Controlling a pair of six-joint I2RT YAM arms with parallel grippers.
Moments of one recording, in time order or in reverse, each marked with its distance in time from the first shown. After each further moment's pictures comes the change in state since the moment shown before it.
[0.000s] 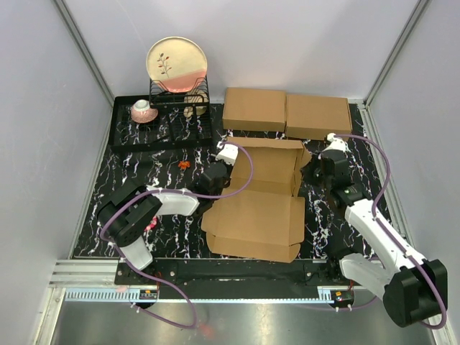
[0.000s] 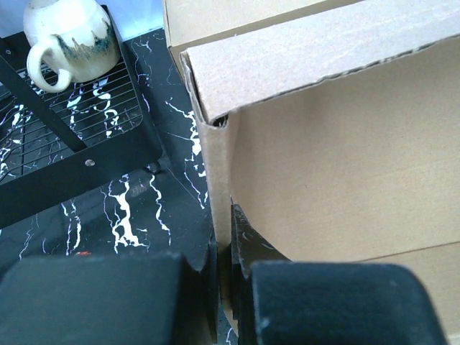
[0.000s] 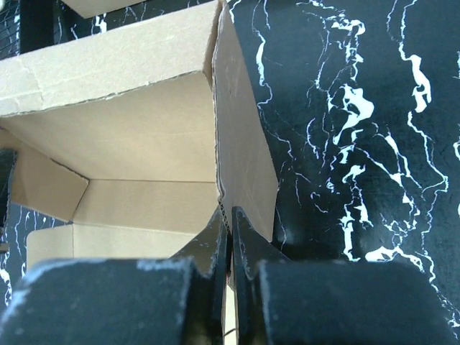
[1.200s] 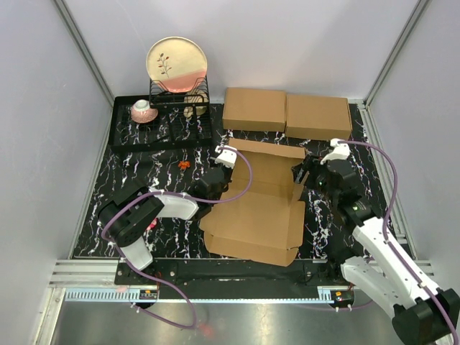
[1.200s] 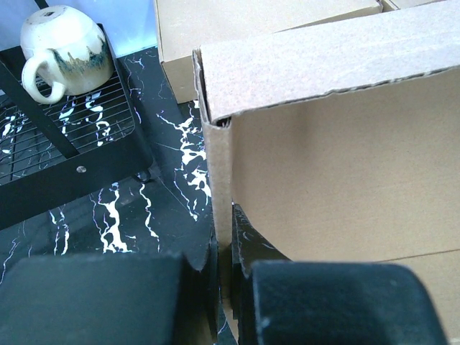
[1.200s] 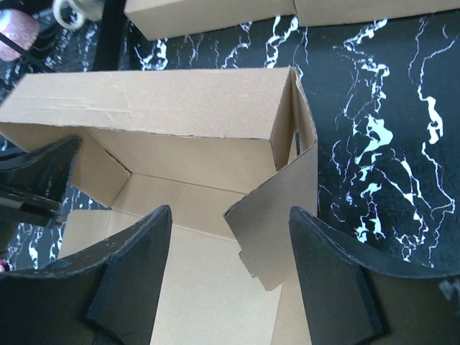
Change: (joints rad) left arm -0.017 0.005 -0.058 0.145 0.006 0.004; right arm 0.080 -0.201 -0.053 0.018 0.016 -0.047
